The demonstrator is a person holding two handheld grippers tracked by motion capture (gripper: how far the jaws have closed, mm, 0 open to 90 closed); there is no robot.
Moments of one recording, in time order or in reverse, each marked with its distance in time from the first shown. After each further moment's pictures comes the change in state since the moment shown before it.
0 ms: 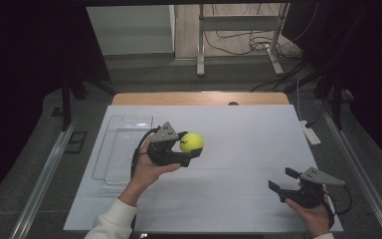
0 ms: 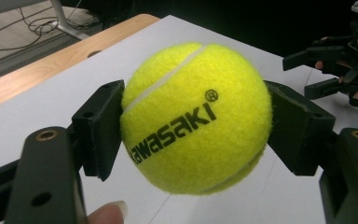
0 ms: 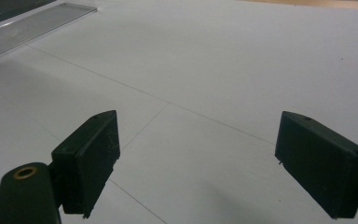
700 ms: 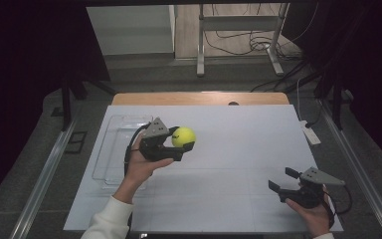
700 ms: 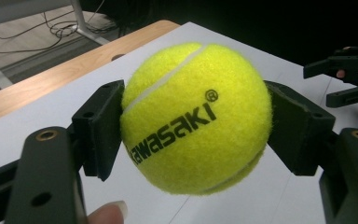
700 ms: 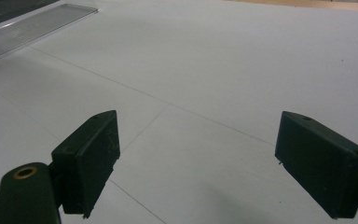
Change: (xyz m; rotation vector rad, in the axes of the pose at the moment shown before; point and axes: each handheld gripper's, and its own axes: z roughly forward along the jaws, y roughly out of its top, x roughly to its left) left arm 0.017 -0.001 -0.013 -0.021 0.060 -0.023; right arm 0.001 0.001 -0.001 -0.001 0.000 -0.001
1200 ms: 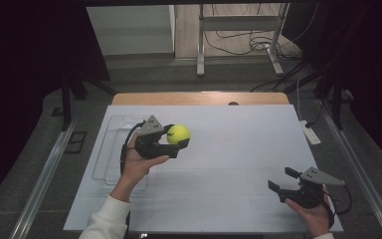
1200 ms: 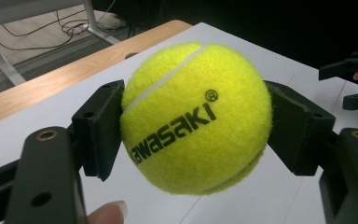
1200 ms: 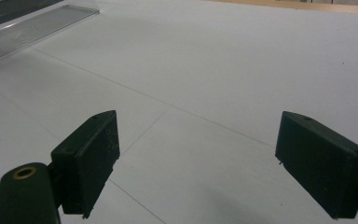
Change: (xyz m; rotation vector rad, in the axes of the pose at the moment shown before) left arm 0.010 -0.002 -0.005 -0.004 0.031 -0.018; right arm 0.001 0.001 0.000 -0.003 0.002 -0.005
